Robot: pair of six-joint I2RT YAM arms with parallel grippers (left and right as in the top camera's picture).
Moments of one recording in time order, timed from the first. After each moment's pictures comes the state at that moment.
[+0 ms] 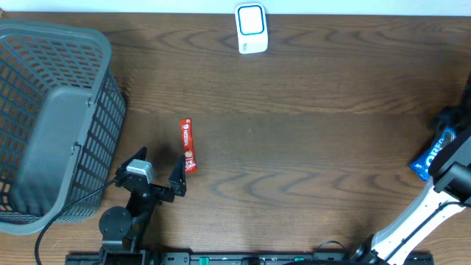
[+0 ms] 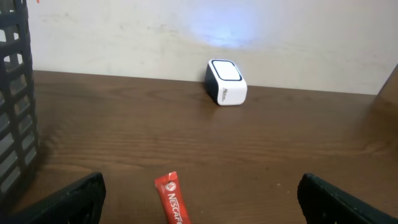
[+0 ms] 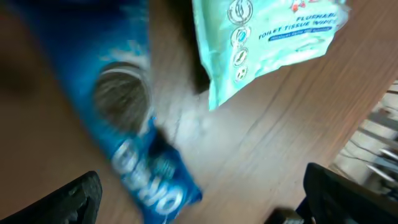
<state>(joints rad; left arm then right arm) -0.05 0.01 0.02 -0.10 0.26 -0.18 -0.58 2.27 2.03 -1.47 0.37 0.43</state>
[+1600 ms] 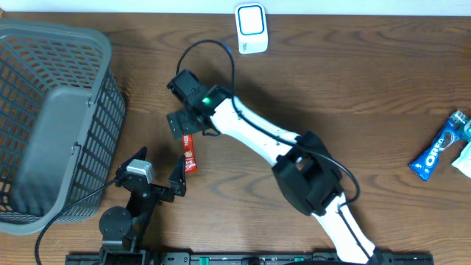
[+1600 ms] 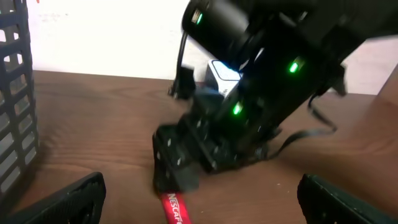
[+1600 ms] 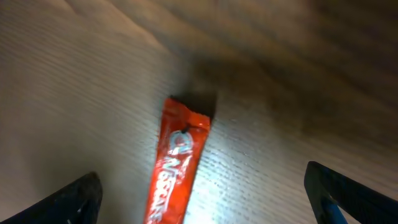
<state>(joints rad) -0.05 0.01 0.02 -0.10 0.26 -0.18 0.83 2.36 1.96 -0.77 -0.05 0.47</state>
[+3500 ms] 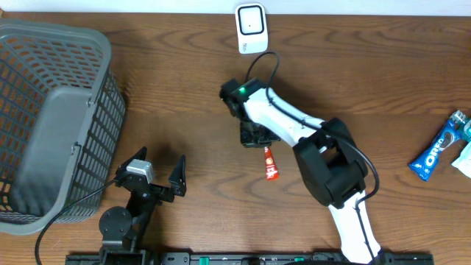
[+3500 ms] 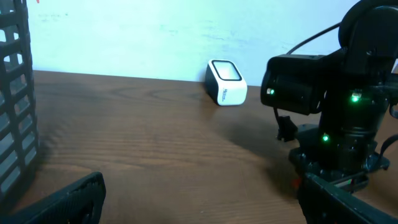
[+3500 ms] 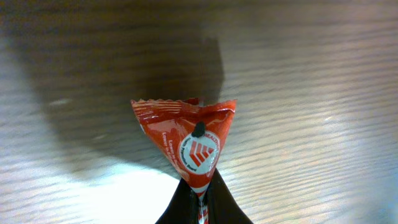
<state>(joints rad) -0.05 0.01 0.02 -0.10 0.26 -0.18 0.64 2.27 1.72 -1.23 0.16 0.66</state>
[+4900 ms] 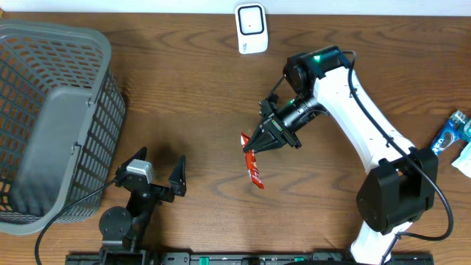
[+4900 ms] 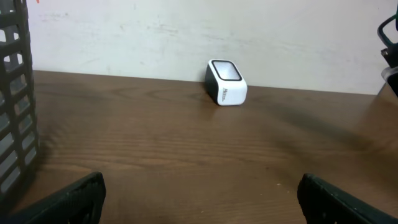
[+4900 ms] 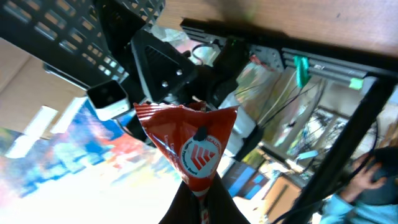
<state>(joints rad) -0.05 0.01 0.02 -0.10 0.26 -0.18 0.40 1.92 1.71 -1.70 -1.12 0.47</state>
